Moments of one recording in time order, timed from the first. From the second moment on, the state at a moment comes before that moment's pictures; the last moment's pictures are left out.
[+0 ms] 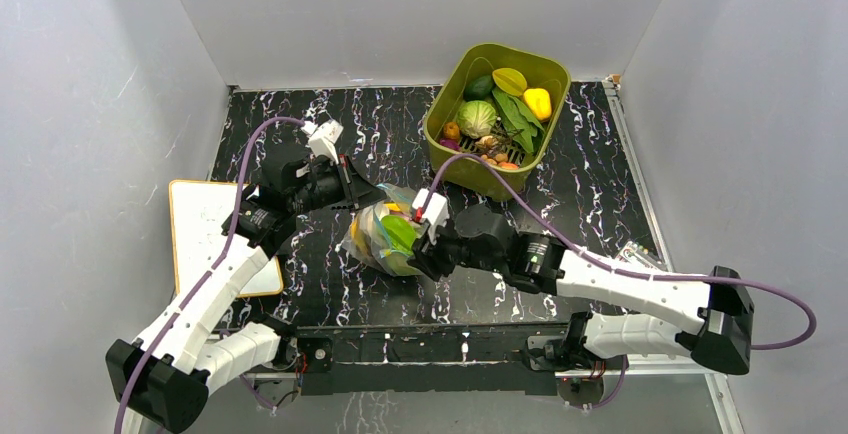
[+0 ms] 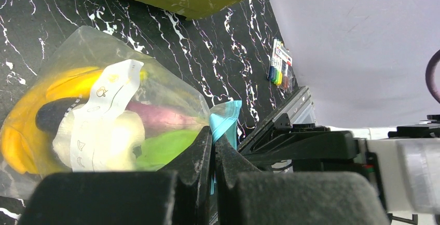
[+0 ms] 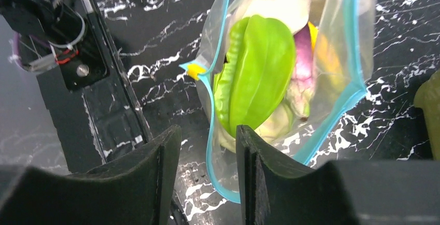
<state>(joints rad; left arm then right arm) -0.43 0.99 0.92 -0.38 0.48 -0.62 1.11 1.10 0.85 -0.16 -0.02 0.05</state>
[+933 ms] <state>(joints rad) -0.43 1.06 1.02 -0.44 0.55 -0.49 1.18 1.18 0.92 -0.24 0.01 -0.02</state>
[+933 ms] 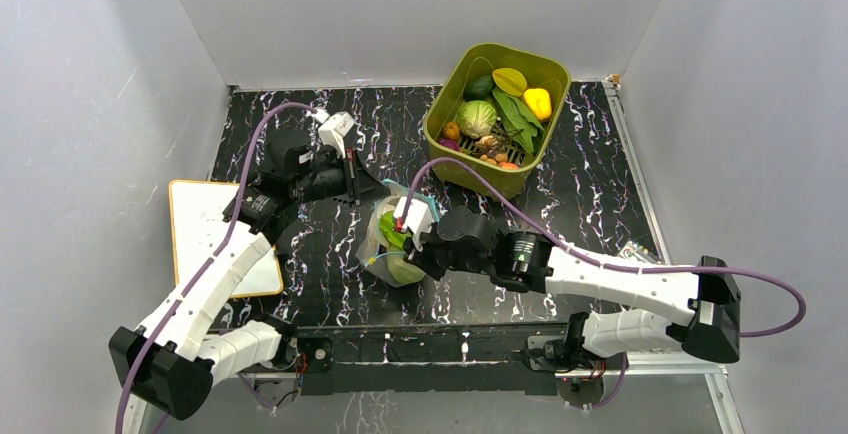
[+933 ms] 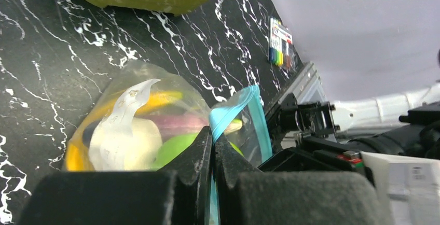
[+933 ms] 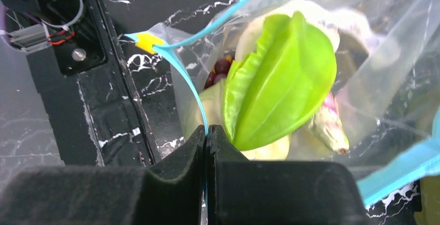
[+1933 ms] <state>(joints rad) -0.43 0.98 1.01 -0.41 0.71 -0.26 1.19 1.19 0.97 -0.23 0.13 0.06</state>
